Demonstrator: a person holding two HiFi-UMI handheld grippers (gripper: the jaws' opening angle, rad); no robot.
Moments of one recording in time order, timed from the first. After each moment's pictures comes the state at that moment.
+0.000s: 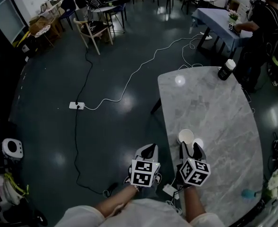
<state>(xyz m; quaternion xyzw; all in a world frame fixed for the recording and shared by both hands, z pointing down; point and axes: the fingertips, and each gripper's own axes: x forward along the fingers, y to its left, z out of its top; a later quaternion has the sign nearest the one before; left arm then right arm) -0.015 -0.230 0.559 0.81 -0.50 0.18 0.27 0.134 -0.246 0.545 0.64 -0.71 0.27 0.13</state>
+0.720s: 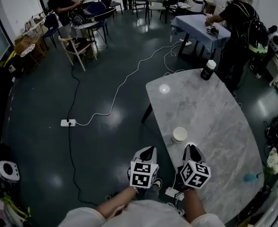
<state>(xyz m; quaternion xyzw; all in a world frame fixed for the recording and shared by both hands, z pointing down) -0.018 -0.217 0.527 0.85 -0.44 0.16 0.25 0.144 -0.203 0.499 0.72 -0.65 0.24 0.10</state>
